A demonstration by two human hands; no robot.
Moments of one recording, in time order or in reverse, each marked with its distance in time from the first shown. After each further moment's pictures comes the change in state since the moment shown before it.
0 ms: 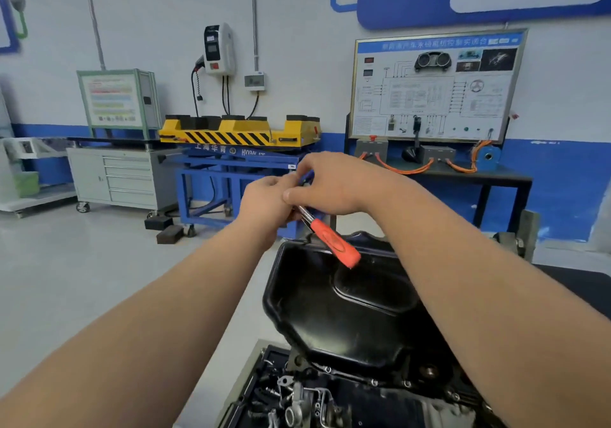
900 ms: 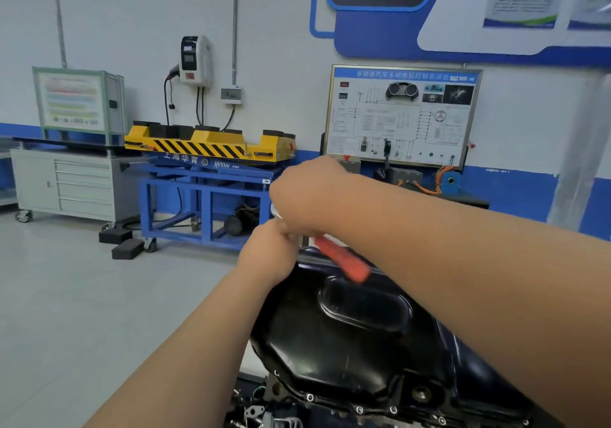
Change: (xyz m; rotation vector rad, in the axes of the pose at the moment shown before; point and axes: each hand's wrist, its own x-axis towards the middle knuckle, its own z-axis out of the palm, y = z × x) left_hand 0.014 -0.057 0.015 0.797 -0.073 0.308; right_hand -0.002 -0.053 -0.002 -0.986 -0.136 -0.047
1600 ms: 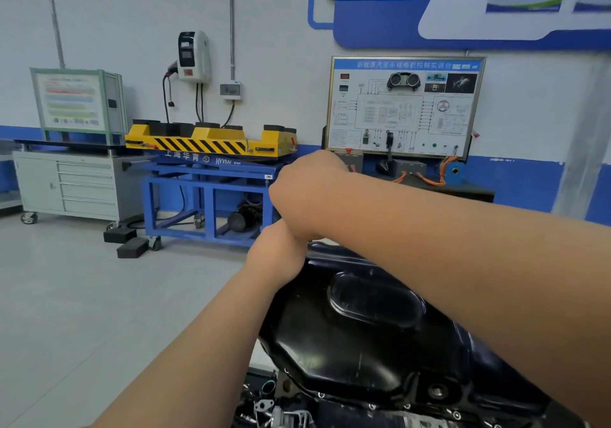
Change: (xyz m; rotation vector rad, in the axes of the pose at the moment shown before) left_hand 0.000 -0.009 0.013 -0.111 -0.040 0.034; right_hand -0.001 -0.013 -0.006 -0.094 -0.063 -0.022
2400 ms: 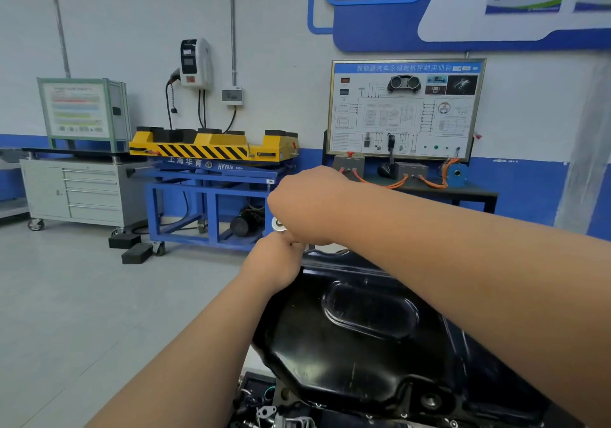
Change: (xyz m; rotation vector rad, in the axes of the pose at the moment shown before) left_hand 0.002 0.003 -0.005 0.132 -0.084 -0.004; right_hand -0.007 0.012 0.011 0.177 0.094 -0.067
